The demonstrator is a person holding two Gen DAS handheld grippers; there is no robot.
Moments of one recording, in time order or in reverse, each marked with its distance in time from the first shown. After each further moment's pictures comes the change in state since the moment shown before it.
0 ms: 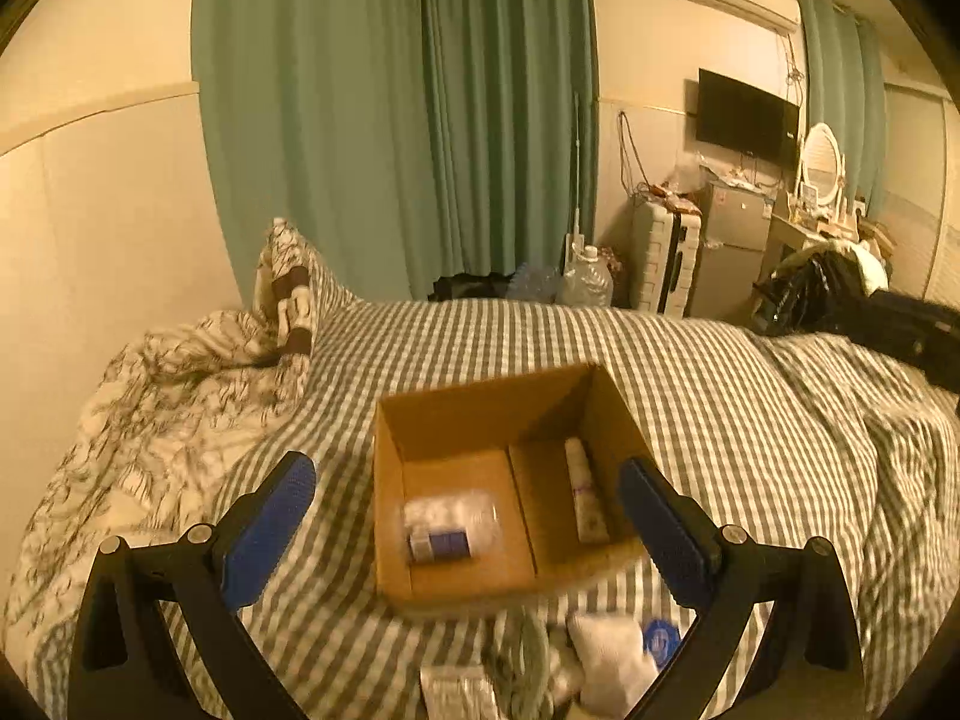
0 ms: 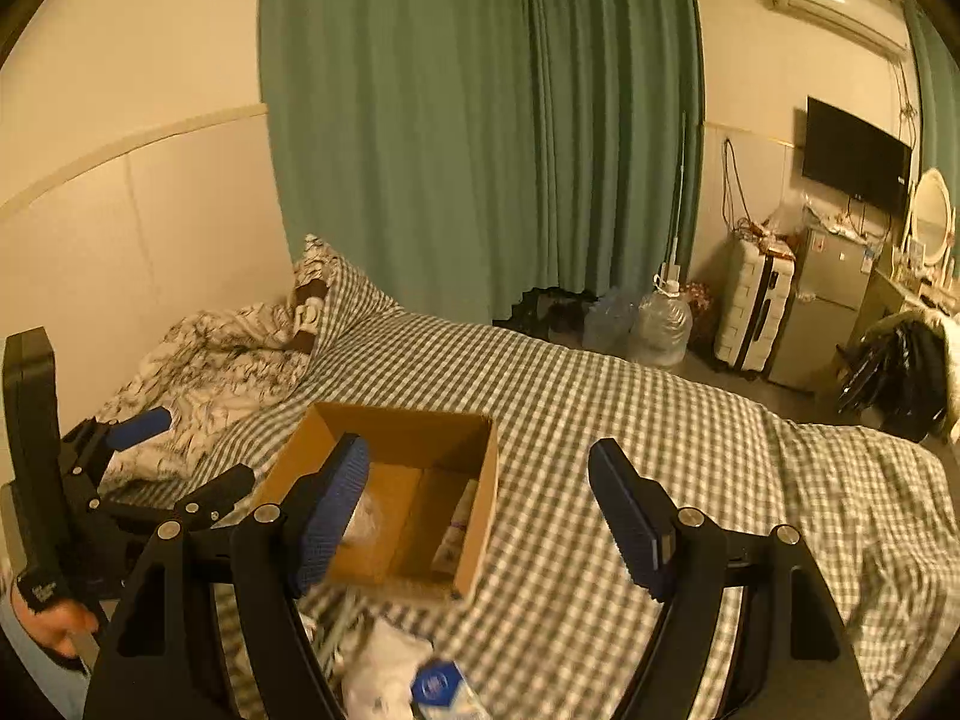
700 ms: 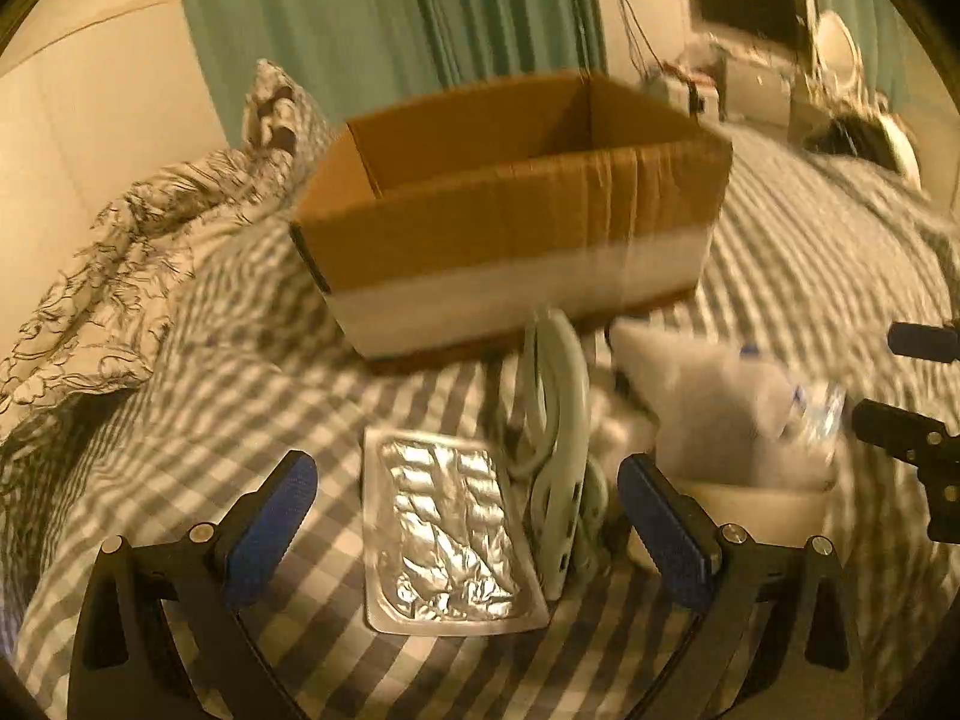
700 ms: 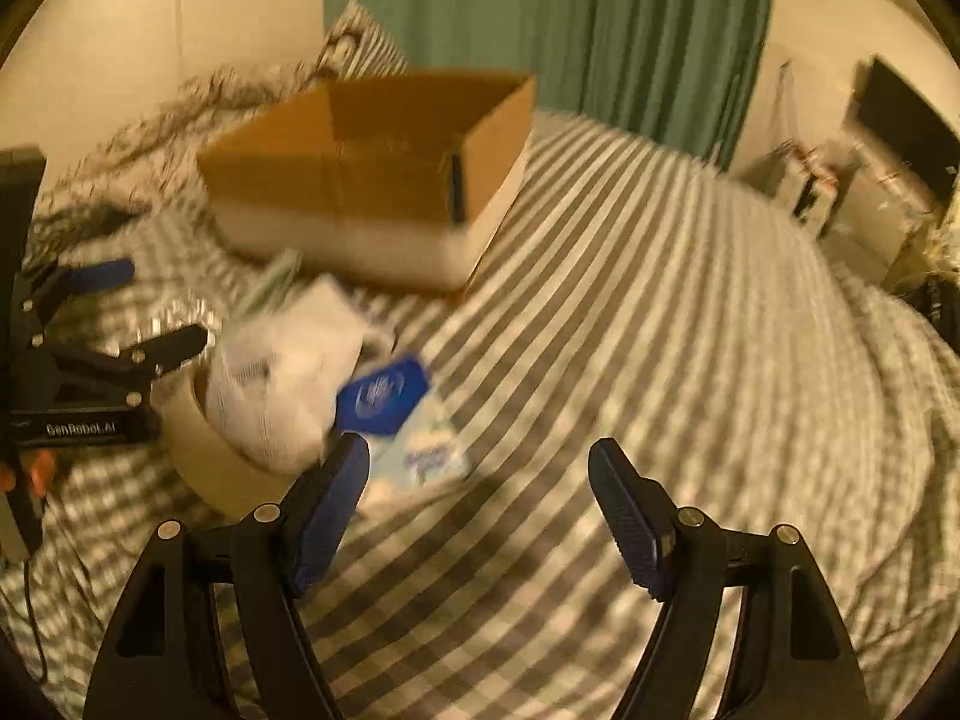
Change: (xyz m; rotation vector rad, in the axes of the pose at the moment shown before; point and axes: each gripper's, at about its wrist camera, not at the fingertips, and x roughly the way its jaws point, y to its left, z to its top) left arm 0.070 -0.026 -0.178 0.093 0.215 0.090; right arm 0.079 -0.006 -0.223 -0.155 0.303 0.035
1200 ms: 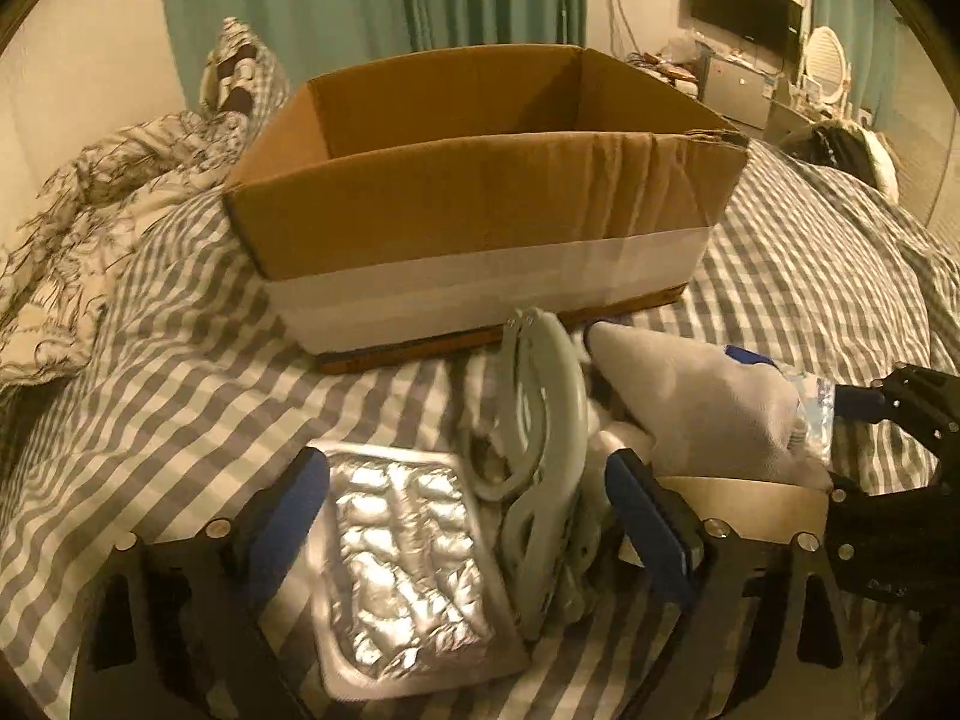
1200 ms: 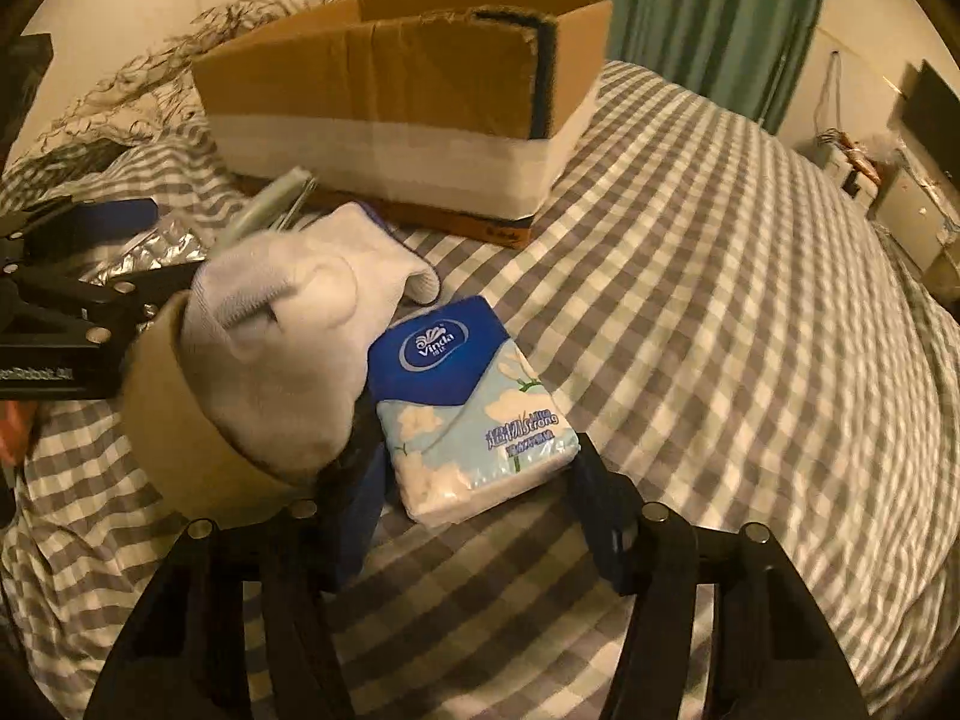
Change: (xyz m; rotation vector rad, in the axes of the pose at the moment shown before) left arm 0.024 0.001 0.012 -0.042 0.049 -0.133; right arm 0.043 0.012 -0.003 -0.056 0.083 0.013
